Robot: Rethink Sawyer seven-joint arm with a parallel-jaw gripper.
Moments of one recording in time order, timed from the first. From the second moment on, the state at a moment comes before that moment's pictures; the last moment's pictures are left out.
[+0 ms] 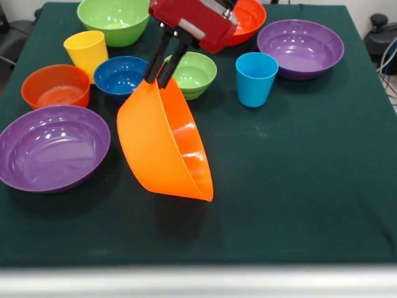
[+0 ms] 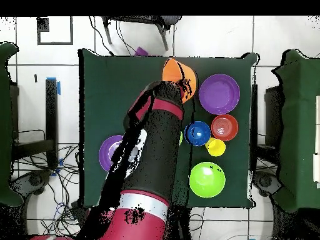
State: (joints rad) arm 0.13 -0.41 -0.36 1.18 -0.88 0.31 2.40
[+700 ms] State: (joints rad) arm 0.16 -0.21 -0.57 1.07 -0.87 0.20 2.51
